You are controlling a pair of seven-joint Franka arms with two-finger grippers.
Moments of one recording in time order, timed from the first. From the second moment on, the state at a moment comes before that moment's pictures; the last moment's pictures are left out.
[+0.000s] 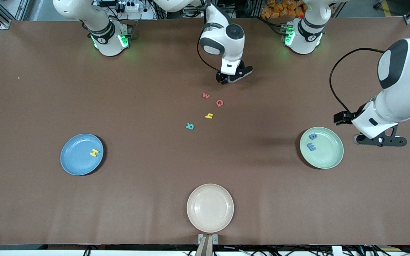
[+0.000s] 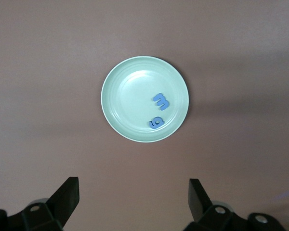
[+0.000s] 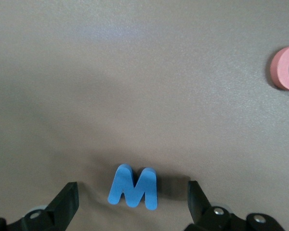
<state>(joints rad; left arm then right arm) 0.09 0.22 -0.23 -1.63 0.14 1.70 -0.06 1.17 0.75 0.07 -1.66 -0.03 2.42 0.70</state>
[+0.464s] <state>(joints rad) 0.09 0.09 -0.23 -1.62 0.10 1.67 -0.06 1.17 0.76 0.07 -1.66 -0.04 2.44 0.72</state>
